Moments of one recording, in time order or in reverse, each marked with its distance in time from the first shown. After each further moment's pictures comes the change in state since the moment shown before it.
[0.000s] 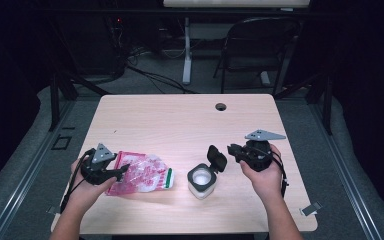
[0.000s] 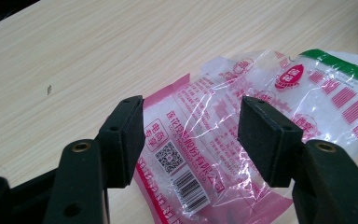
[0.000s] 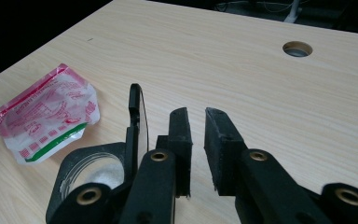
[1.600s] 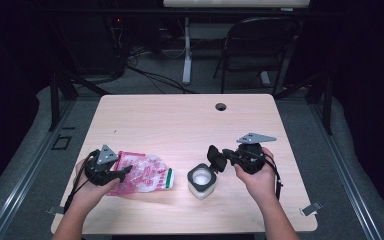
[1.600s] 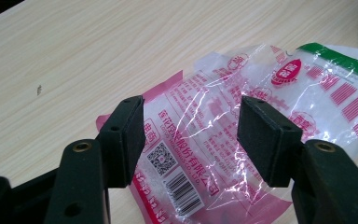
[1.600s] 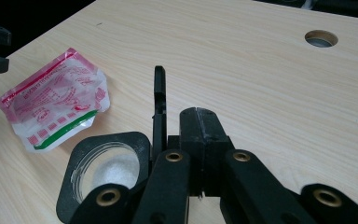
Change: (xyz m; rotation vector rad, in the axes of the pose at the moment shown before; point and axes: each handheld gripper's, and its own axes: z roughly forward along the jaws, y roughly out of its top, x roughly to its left) left arm -0.007 0.000 0.009 0.019 -0.010 0.020; right arm 0.012 -0.005 0.012 0.042 0.029 -0.024
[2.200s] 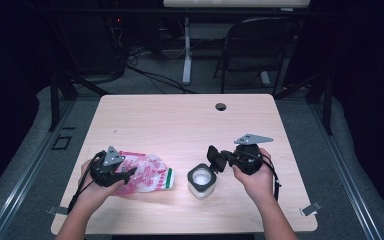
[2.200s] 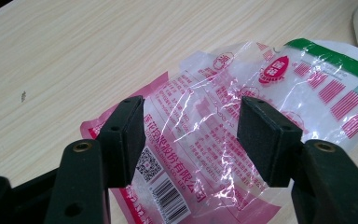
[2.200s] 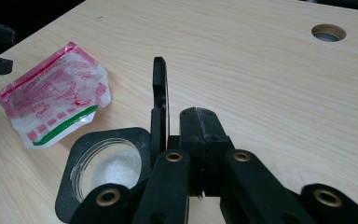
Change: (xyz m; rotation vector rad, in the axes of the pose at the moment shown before) left arm -0.009 0.003 0.006 0.008 -0.014 0.029; right arm 0.002 -0.003 0.006 0.021 0.006 -0.001
